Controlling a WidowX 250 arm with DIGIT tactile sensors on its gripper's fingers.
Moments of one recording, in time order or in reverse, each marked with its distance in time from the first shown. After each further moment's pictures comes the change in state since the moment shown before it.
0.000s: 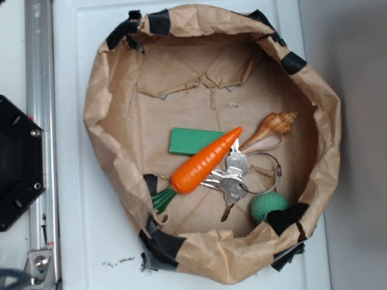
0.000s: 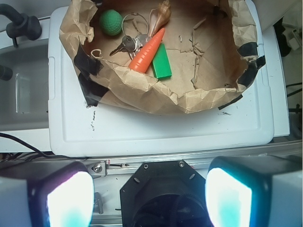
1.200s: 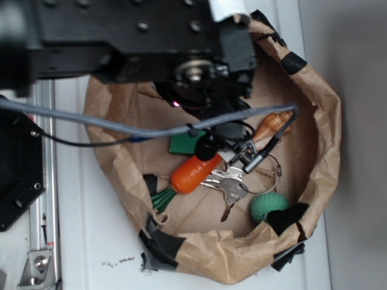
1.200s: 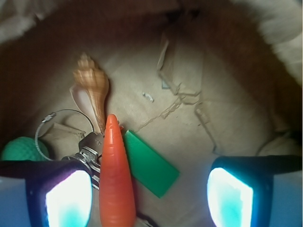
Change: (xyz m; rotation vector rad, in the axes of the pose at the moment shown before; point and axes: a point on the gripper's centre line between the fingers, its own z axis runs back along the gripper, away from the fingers) arm 0.133 0.033 -0.150 -0.017 0.010 0.641
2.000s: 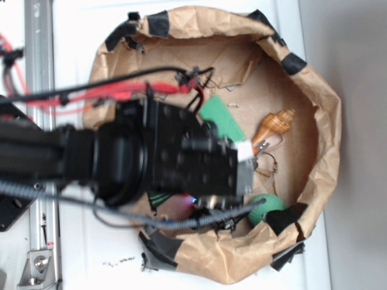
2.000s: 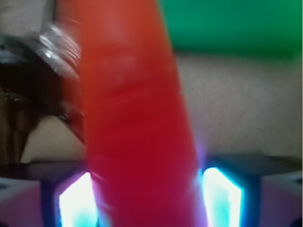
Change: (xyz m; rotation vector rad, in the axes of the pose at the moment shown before) arm -0.045 -0.028 -0.080 0.135 0.035 -0.159
